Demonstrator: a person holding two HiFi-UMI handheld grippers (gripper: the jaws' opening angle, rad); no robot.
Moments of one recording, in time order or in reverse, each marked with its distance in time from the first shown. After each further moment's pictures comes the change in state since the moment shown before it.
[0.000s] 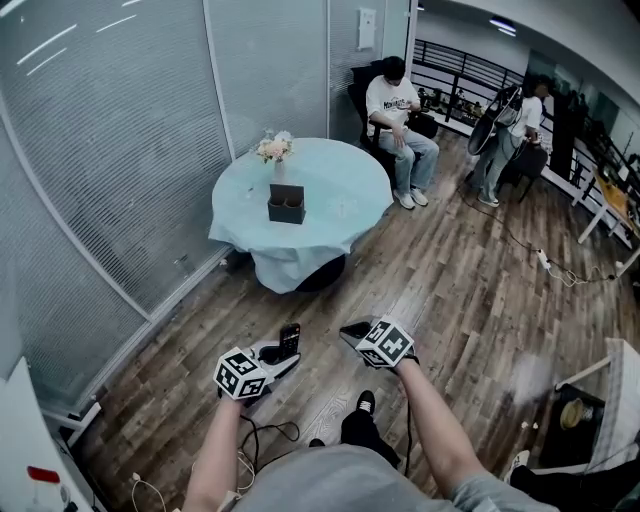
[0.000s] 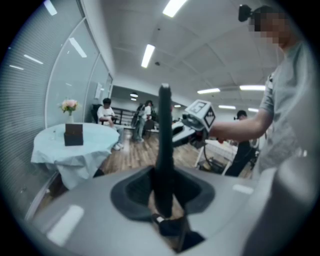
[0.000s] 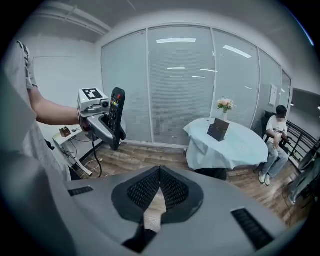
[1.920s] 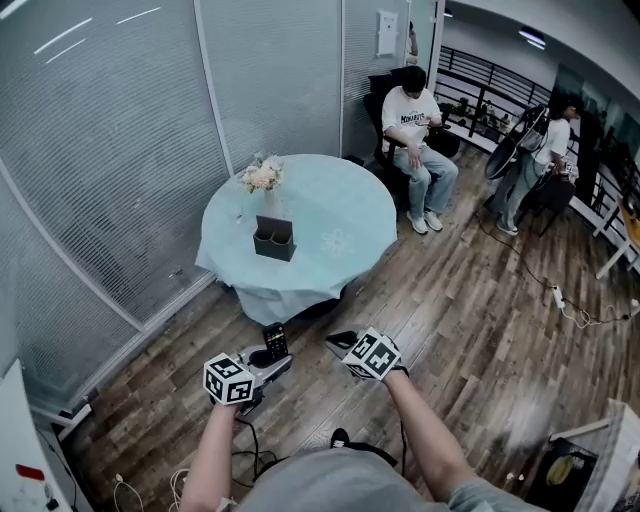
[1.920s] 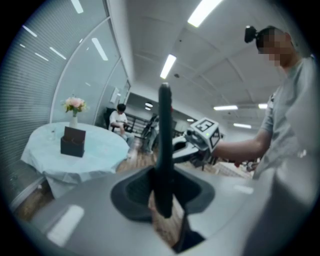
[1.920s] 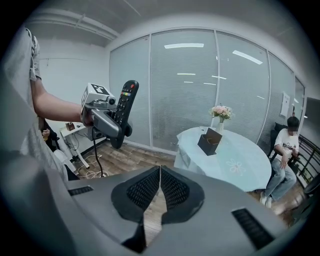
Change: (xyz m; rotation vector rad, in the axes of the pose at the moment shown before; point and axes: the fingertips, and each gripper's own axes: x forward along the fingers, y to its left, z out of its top) left arm 0.127 0.125 0.119 -0.169 -0.147 0.098; right arm 0.020 -0.196 0.040 -0.128 -0.059 0.092
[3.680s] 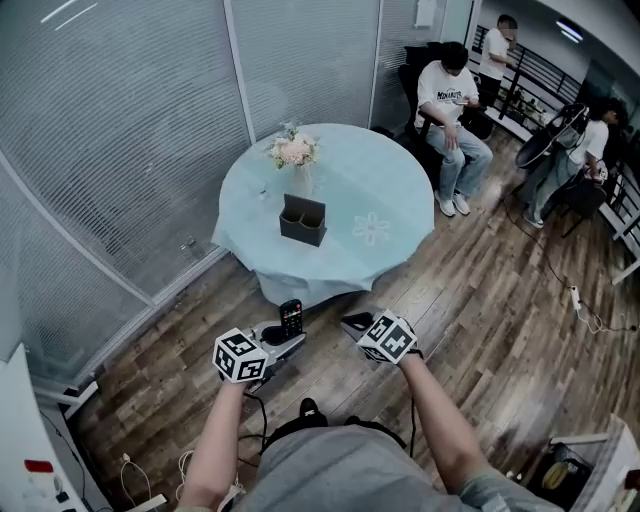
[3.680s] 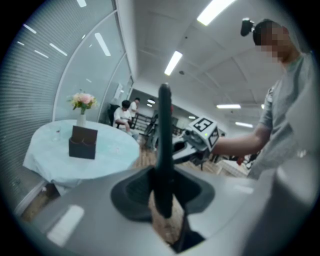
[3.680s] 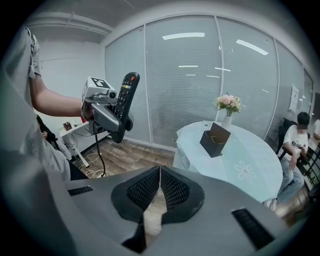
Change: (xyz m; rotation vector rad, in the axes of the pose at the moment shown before) left arm -0.002 0.109 0.011 -0.004 0.042 0.006; right arm 0.091 -0.055 0.027 0.001 0.066 0.044
